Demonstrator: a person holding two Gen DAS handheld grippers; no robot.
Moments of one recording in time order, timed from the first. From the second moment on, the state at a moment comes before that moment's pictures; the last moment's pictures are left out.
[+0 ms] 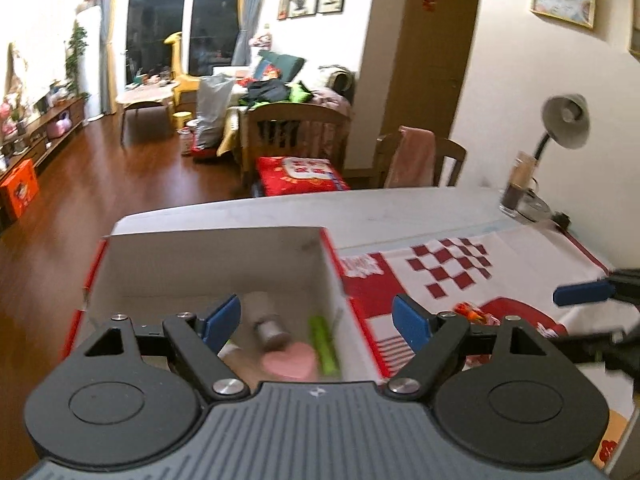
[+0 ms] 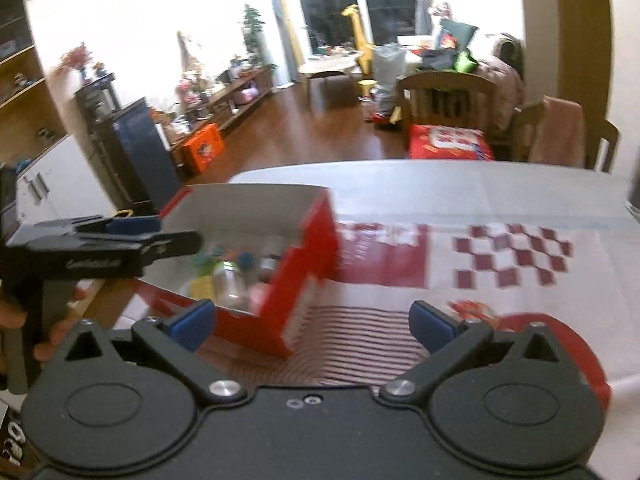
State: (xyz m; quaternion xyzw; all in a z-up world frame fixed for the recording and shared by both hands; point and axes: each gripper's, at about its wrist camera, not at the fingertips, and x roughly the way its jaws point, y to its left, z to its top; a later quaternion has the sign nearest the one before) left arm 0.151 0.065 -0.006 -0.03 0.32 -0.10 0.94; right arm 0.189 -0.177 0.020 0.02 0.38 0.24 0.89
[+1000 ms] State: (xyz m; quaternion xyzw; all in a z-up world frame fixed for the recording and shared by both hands) left arm 0.207 -0.106 -0.112 0.01 0.39 -0.15 0.91; right arm 0.277 -0.313 -0.066 -0.02 0.46 0.18 0.87
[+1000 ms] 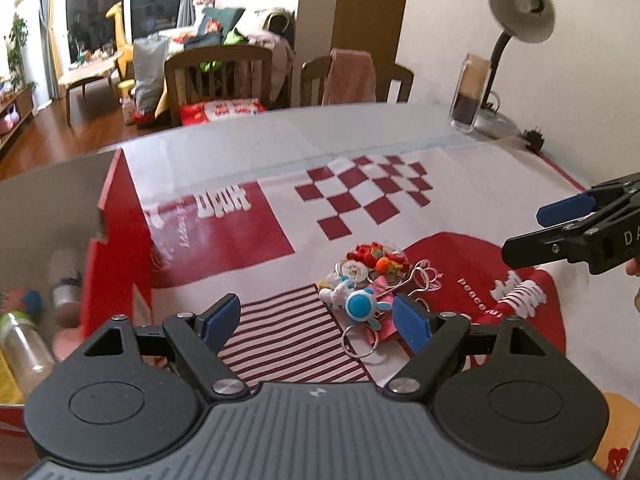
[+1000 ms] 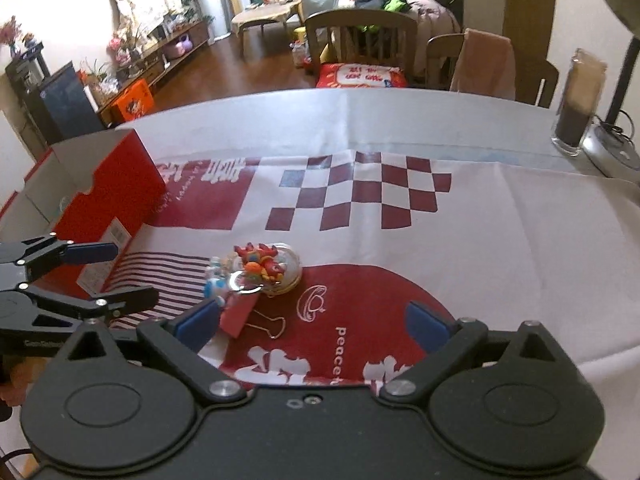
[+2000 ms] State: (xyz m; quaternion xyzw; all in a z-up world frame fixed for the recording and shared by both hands) left arm 0.260 -0.115 -0.163 -0.13 0.46 -0.08 0.88; right arm 0.351 -0.252 -0.114 0.01 0.52 0.21 0.83
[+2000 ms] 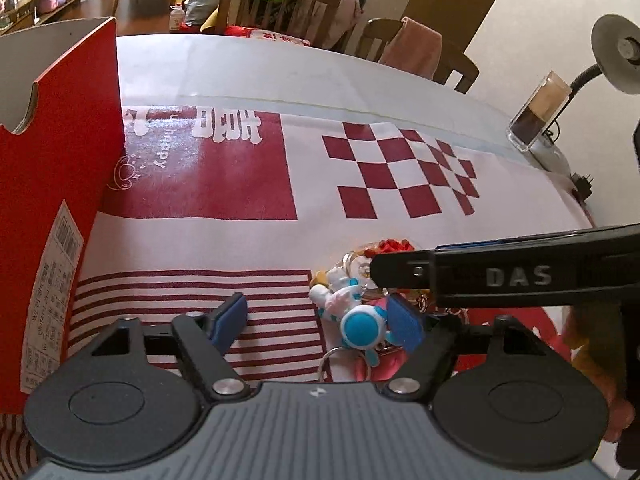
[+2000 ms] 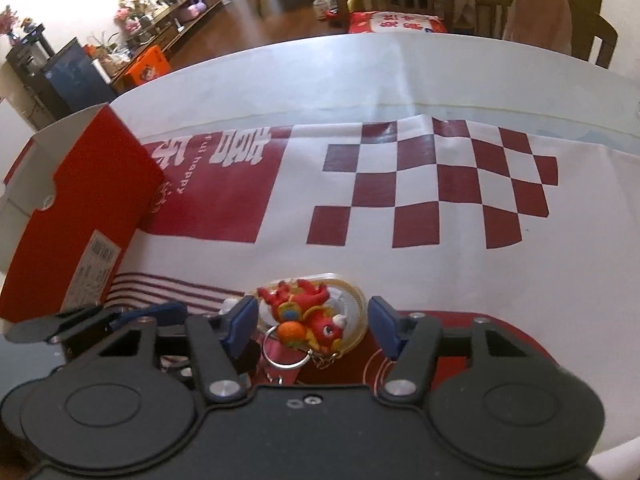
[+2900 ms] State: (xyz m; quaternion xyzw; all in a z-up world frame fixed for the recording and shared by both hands) left arm 0.244 -0.102 -0.150 -0.12 0.45 -0.06 0.88; right arm 0.329 -0.283 -0.082 0.05 0.49 0.19 0.85
